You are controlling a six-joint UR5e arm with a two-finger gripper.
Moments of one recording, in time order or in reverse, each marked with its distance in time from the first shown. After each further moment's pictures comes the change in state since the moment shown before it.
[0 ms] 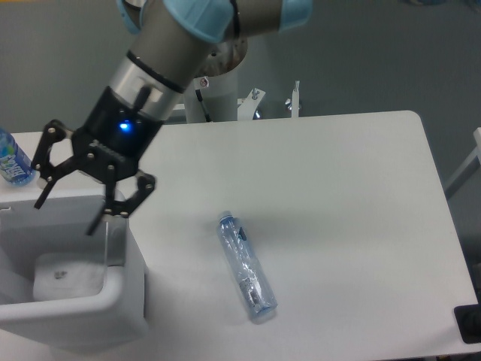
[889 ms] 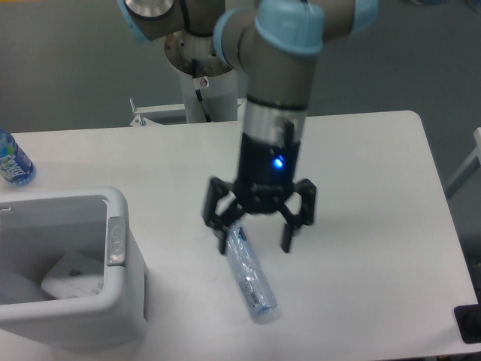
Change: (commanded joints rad) arm 0.106 -0.178 0.060 0.009 0.471 0.011
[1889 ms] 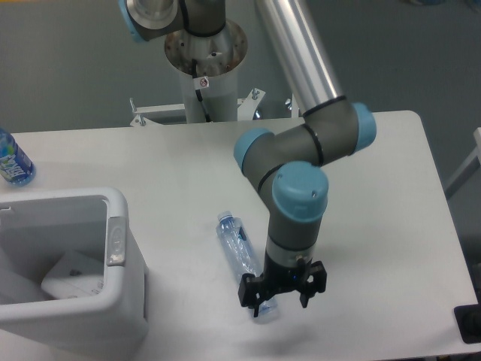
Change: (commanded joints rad) arm -0.051 -0.256 0.000 -0.005 0.153 0.032
